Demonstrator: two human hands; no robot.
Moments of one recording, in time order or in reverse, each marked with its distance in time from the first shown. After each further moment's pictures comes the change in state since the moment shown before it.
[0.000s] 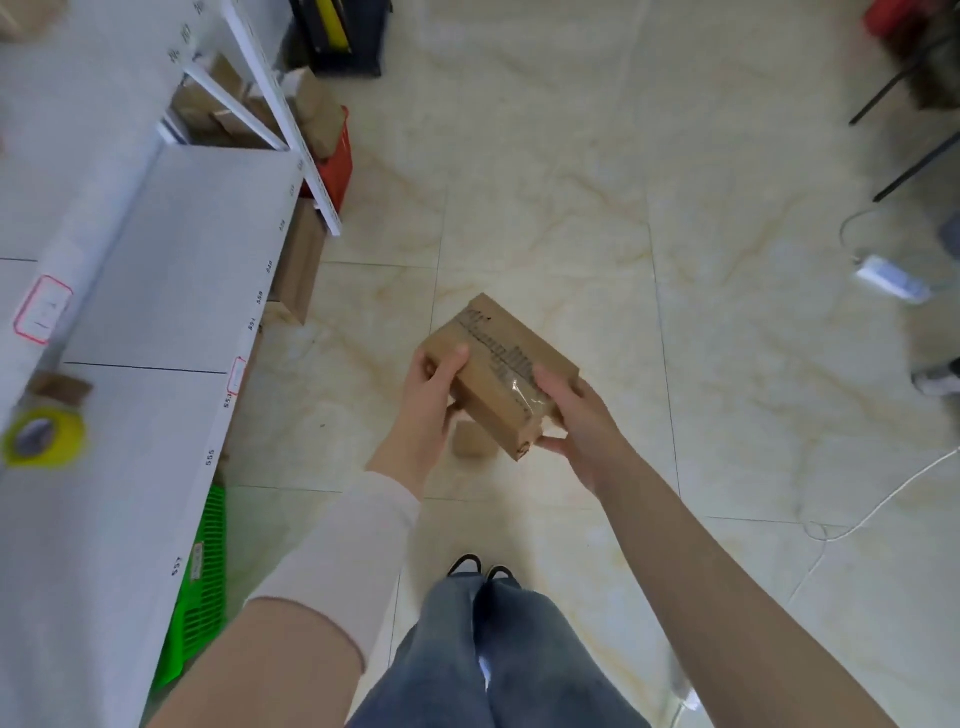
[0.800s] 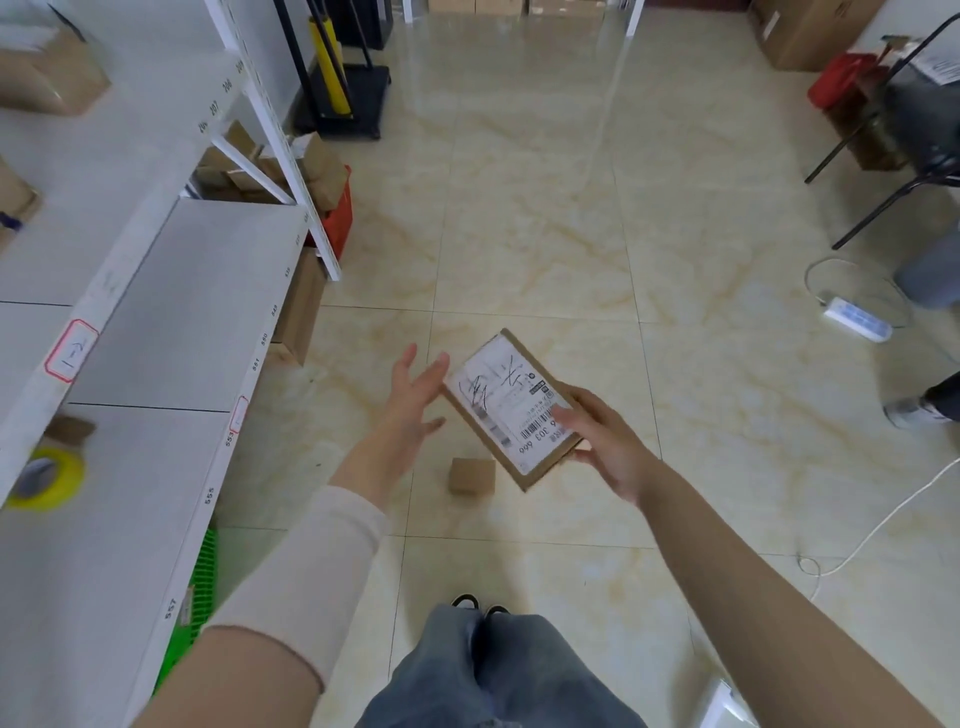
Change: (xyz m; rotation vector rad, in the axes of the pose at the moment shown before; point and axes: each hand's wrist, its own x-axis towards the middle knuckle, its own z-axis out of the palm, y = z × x) left_hand -0.012 0.042 -0.018 0.171 -0.122 -0.029; right_hand -0.022 -0.023 -0.024 -0.211 -0.134 -0.182
